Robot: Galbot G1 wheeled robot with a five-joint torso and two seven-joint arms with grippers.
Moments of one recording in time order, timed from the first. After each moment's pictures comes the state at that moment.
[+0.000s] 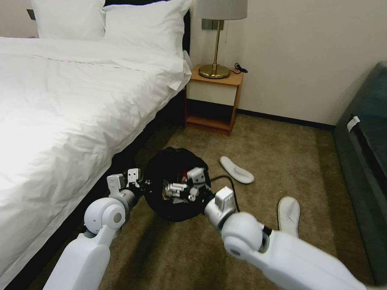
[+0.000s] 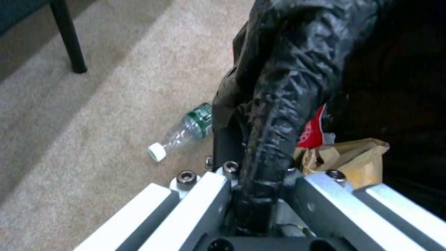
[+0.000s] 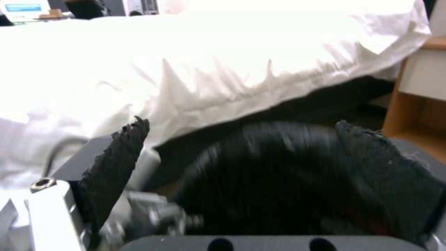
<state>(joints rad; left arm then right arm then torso) 1.09 -1.19 -0.38 -1.89 -0.78 0.71 -0.25 -0.60 0.94 -0.50 2.05 0.78 -0.12 0.41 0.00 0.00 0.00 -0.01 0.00</state>
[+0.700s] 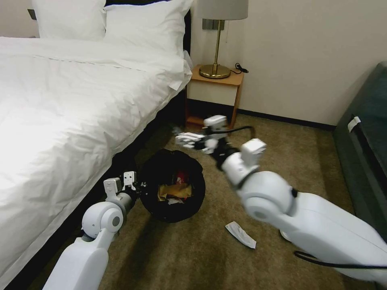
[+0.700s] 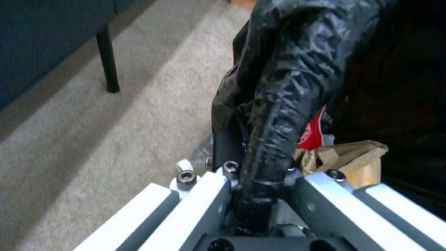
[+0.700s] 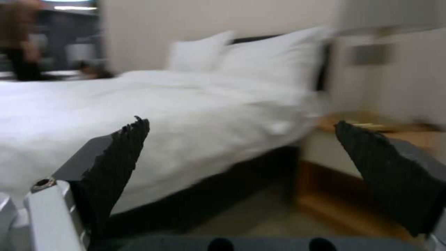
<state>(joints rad) 1.13 -1.19 -0.44 -1.91 -0.72 0.66 -0.23 -0.66 0.76 -0.14 2.19 0.84 -0.14 0.46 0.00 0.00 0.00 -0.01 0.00</state>
